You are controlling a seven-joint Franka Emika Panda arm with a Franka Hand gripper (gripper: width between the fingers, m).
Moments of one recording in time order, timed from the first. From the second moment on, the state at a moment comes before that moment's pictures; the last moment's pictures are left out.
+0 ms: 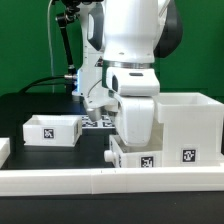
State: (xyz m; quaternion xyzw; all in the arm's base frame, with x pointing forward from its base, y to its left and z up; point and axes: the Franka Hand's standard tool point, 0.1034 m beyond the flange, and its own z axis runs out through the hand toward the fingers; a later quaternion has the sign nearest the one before) arm 0.542 0.008 0.009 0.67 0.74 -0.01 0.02
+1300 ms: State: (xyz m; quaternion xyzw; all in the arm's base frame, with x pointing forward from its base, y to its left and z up) arm 0.555 0.016 0.031 0.73 0.68 -0.02 0.02
